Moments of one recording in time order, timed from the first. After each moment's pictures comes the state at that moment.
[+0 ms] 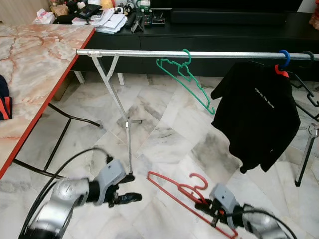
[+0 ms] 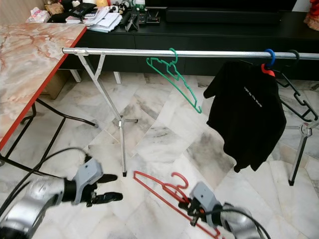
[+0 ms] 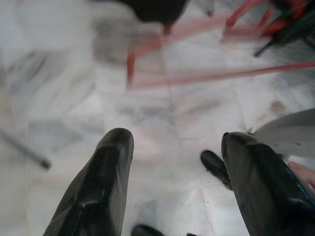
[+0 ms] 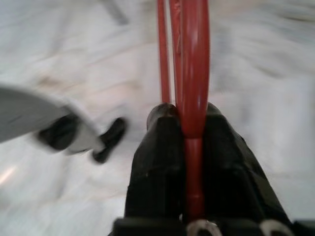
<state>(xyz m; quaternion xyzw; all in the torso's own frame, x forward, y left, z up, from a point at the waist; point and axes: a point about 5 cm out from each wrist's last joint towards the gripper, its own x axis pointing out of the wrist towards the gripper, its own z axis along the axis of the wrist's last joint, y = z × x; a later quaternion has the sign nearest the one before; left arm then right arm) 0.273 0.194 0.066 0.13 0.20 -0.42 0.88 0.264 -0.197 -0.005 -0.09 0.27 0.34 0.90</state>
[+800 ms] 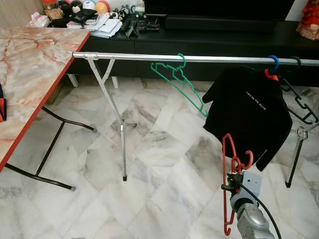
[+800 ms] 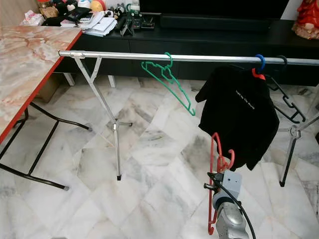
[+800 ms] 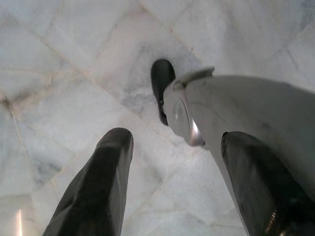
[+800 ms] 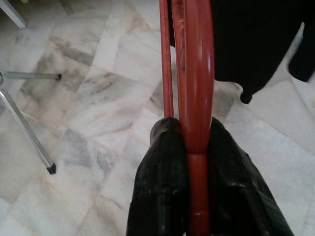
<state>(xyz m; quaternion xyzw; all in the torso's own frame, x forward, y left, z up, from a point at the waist) 0.152 0.237 -0.085 -0.03 0.48 0.03 0.88 0.291 -0.203 0.007 0.10 0.19 -0.09 0.97</state>
